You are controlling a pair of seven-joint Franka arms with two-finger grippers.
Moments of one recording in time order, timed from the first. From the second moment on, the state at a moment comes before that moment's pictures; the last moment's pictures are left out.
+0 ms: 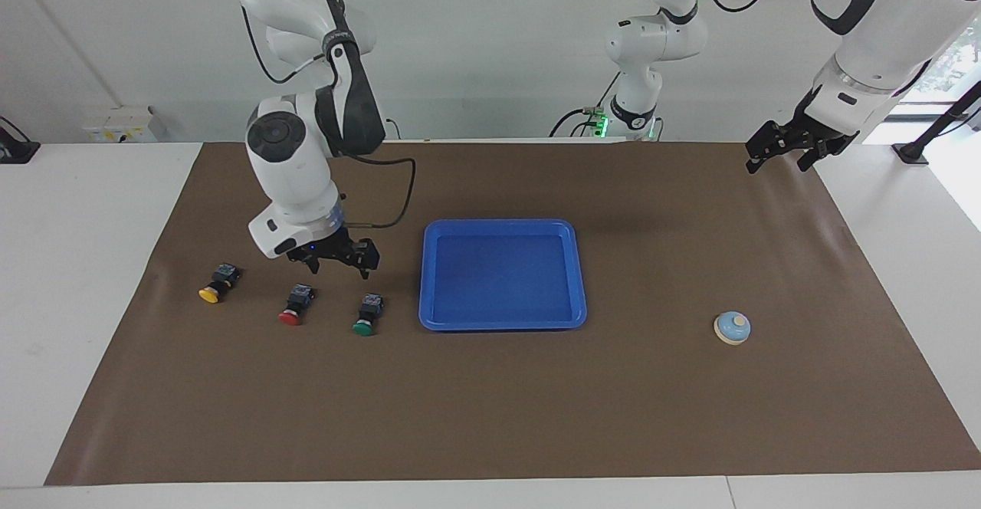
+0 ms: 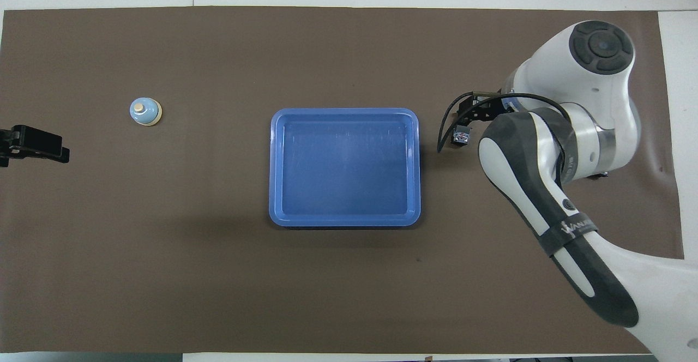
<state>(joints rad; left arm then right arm) 0.05 -0.03 -0.03 -1.67 -0.02 1.55 0.04 0.16 0.30 0.04 -1.76 -0.02 2.06 0.39</state>
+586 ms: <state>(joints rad) 0.05 -0.04 -0.03 -1.66 -0.02 1.55 0.04 0.18 0.47 0.04 -1.75 -0.02 2.26 0.44</state>
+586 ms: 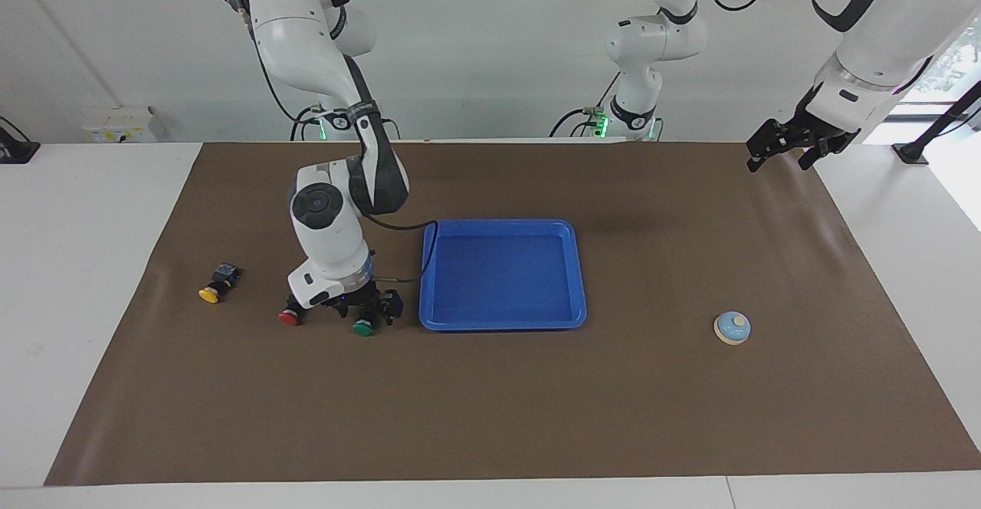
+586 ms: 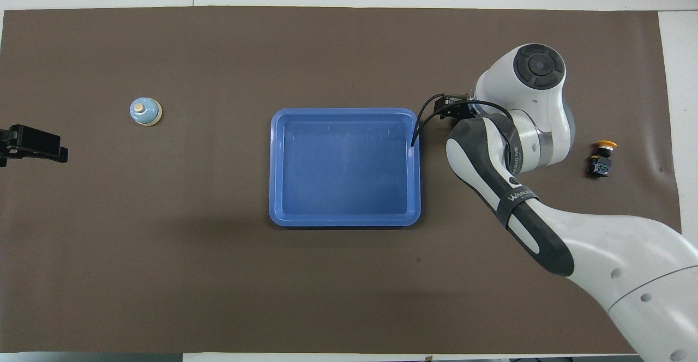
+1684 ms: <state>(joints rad) 0.05 -0.04 -0.03 -1.66 -0.02 1.55 0.04 0.18 0.47 0.04 -1.75 -0.03 2.22 0.44</state>
